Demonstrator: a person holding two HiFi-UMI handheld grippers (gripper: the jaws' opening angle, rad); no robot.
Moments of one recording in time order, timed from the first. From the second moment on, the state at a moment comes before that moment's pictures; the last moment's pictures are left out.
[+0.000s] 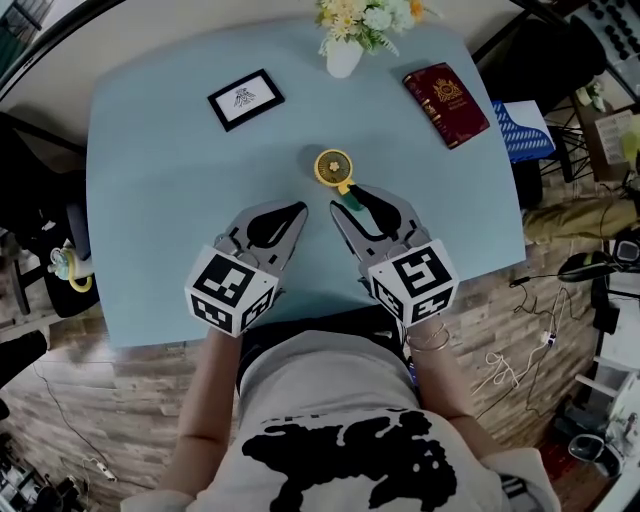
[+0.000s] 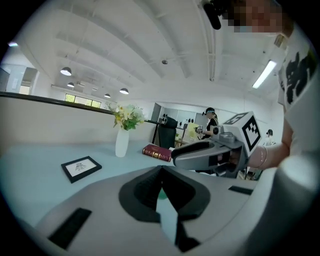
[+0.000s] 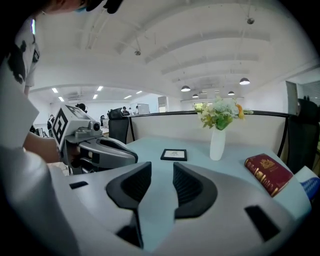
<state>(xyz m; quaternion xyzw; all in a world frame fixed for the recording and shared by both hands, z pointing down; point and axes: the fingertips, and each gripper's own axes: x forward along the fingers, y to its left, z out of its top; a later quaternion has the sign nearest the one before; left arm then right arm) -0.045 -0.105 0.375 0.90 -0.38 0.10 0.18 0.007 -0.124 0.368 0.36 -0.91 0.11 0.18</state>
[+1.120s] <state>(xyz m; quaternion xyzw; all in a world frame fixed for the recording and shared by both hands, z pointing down) -0.045 -0.075 0.373 0.90 -0.37 0.11 0.17 -0.004 -0.086 0.340 0.32 -0.93 0.12 0.12</state>
